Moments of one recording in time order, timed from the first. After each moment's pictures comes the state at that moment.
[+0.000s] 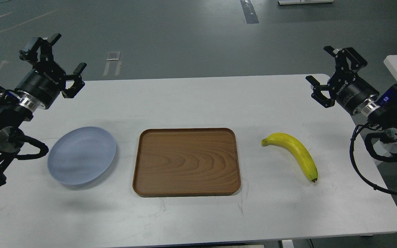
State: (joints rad) left arm -0.74 0.53 -0.62 -0.71 0.10 -0.49 -0.46; right arm 0.78 -0.62 0.35 0.76 -0.07 0.49 0.49
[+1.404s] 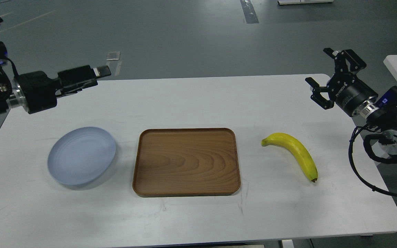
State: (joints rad) left arm -0.78 0.87 -0.63 -1.20 1.43 -0.49 -0.49; right arm 0.77 -0.61 0.35 0.75 -0.07 0.49 0.49
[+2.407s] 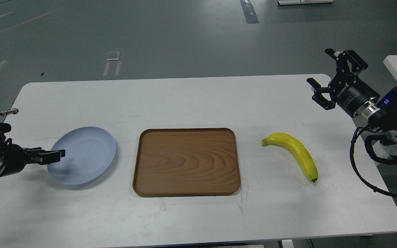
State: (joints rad) left arm -0.68 0.80 -0.28 -0.75 1.62 -0.24 -0.49; right arm 0.77 -0.62 0.36 0.76 -0.07 0.49 0.49
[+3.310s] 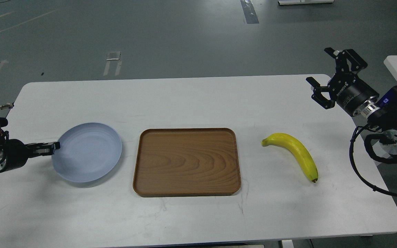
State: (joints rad) left arm -0.73 0.81 -0.27 -0.77 1.49 -0.26 -0.49; right arm 0.77 -0.62 0.36 0.76 -0.07 0.49 0.49
